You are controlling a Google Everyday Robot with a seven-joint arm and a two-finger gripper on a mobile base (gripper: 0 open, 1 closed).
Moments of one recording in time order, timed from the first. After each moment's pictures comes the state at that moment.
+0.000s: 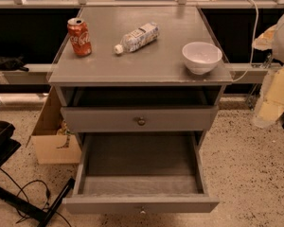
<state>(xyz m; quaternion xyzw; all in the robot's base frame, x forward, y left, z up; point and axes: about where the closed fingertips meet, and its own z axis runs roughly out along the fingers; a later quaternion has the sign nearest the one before) 0.438 -0.217 0.977 -0.60 0.78 -0.03 0.16</state>
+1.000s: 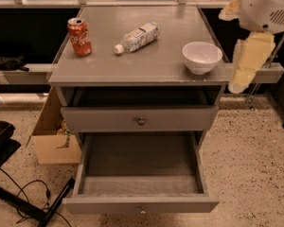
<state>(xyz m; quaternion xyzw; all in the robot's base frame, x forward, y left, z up) 0.500 -0.173 1.001 -0.68 0.71 -0.06 0.19</state>
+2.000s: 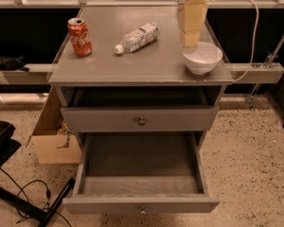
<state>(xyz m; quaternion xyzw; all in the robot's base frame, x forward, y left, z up) 0.592 -0.079 1.032 -0.76 0.60 -0.14 0.18</state>
